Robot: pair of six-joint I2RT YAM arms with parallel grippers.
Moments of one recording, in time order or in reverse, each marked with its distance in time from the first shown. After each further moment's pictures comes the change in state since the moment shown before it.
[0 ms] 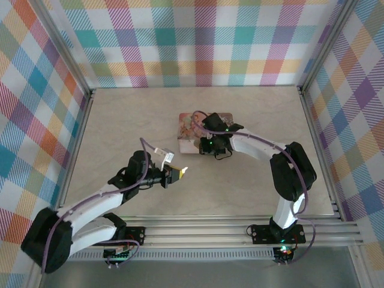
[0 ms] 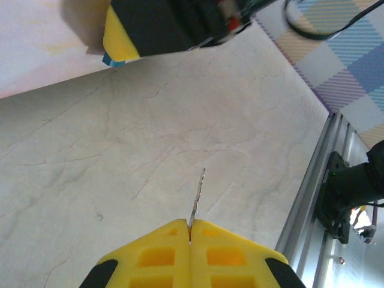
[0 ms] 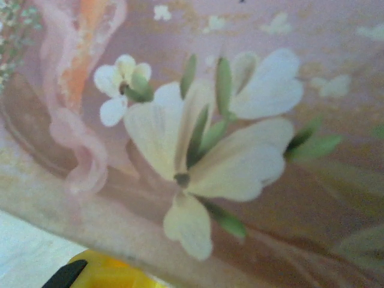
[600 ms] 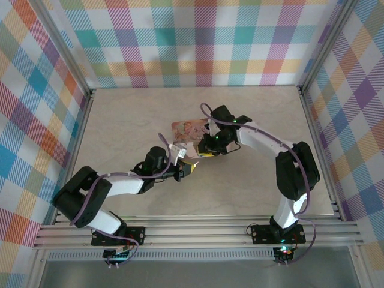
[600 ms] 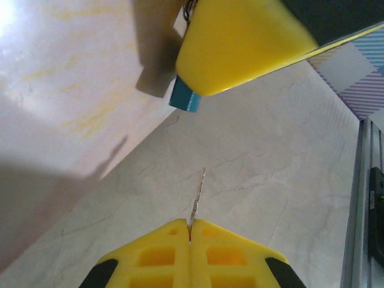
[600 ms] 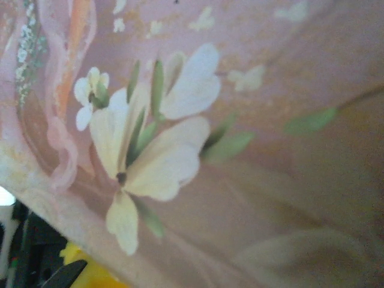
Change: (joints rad) left arm -0.033 0.423 0.045 0.434 -0.039 -0.007; right arm -0.097 -0.010 0.058 -0.140 -0.381 0.000
